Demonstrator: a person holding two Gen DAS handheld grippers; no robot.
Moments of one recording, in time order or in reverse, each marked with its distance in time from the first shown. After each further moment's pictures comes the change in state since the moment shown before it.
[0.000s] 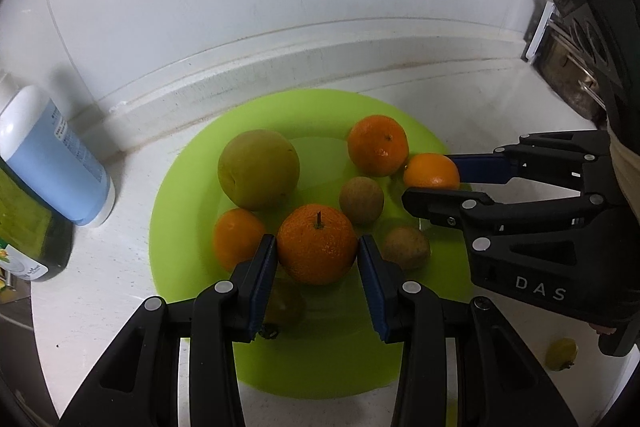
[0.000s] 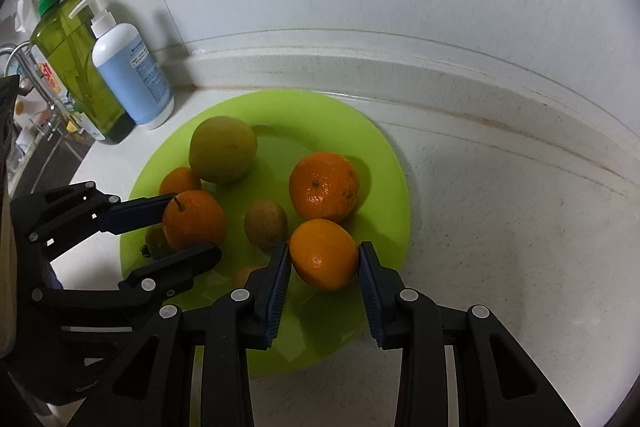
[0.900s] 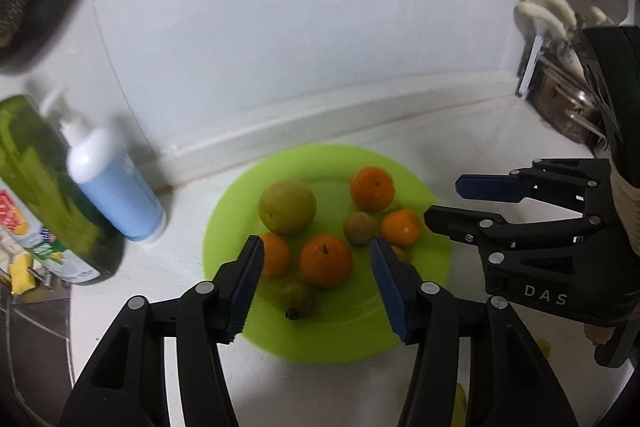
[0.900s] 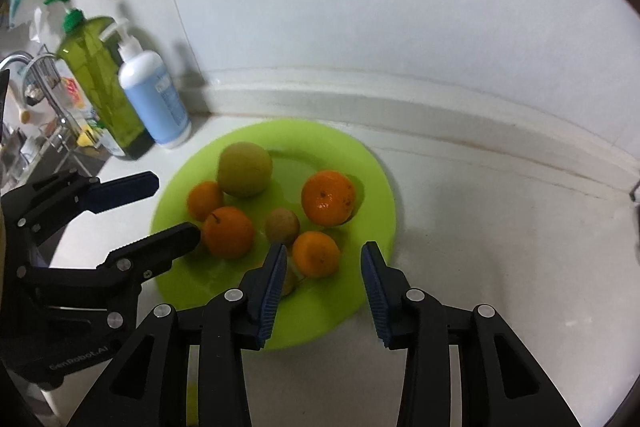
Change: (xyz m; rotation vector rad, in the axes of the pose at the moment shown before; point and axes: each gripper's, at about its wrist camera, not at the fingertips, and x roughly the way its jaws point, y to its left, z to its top) left arm -0.076 0.001 -0.004 -0.006 -0.171 0.065; right arm -0.054 0.006 -0.014 0.003 -0.122 -0.025
